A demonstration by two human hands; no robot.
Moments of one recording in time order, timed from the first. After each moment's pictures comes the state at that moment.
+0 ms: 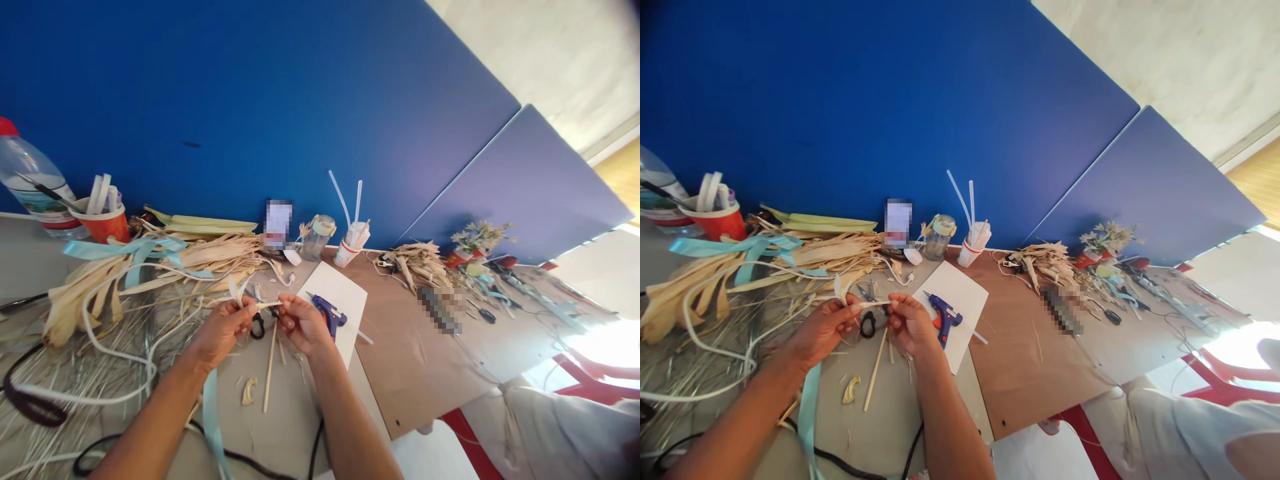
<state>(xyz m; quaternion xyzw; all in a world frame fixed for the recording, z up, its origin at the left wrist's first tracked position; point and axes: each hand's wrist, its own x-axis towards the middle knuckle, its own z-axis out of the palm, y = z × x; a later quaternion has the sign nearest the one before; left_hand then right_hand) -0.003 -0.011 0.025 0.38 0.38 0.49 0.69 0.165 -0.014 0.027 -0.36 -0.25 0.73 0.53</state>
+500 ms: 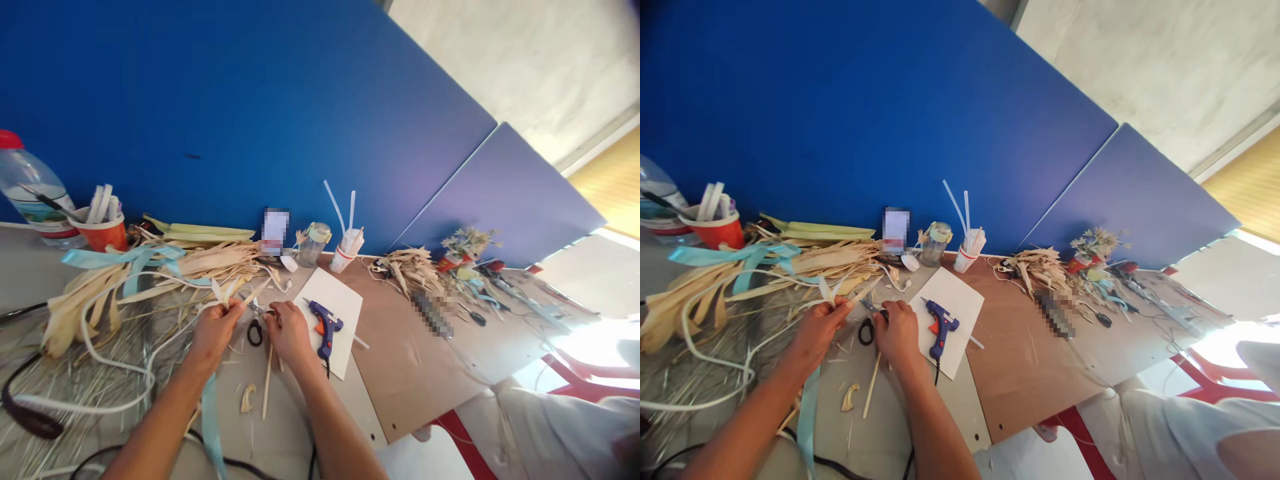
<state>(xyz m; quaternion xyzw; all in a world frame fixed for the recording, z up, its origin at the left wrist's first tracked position) -0.009 0.002 0.007 0.44 0.52 0.53 0.50 0.144 -0.022 0.029 -0.64 -0.68 0.15 0.32</state>
